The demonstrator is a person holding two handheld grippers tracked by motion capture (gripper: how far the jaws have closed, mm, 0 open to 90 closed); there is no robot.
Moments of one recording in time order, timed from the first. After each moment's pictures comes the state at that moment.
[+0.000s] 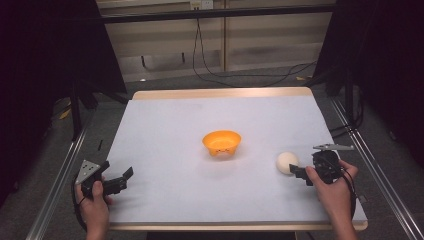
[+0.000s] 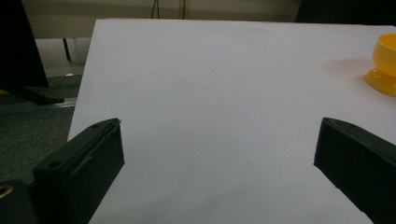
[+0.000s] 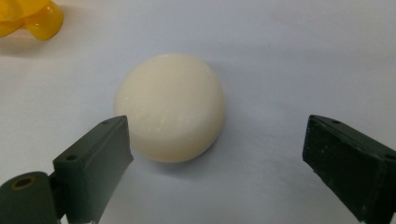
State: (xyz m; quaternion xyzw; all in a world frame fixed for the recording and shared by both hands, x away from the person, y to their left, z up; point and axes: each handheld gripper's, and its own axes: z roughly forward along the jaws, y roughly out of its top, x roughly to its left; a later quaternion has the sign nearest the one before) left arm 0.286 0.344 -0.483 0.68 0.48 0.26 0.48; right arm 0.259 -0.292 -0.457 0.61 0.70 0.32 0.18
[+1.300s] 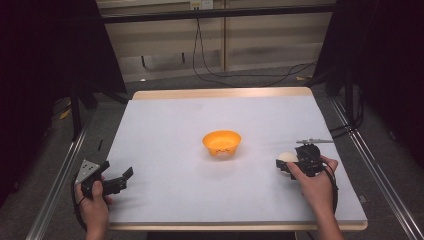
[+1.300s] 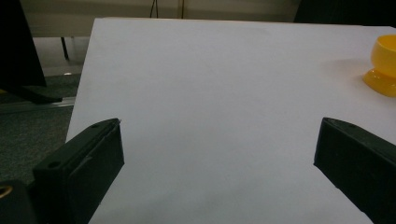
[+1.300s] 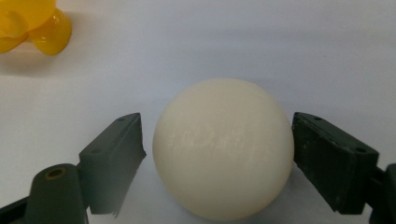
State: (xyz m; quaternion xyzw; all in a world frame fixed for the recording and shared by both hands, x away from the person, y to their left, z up) left arm 0.287 0.345 -0.483 0.68 0.48 0.26 0.49; right arm 0.285 -0.258 -0.463 0.63 0.69 0.31 0.15
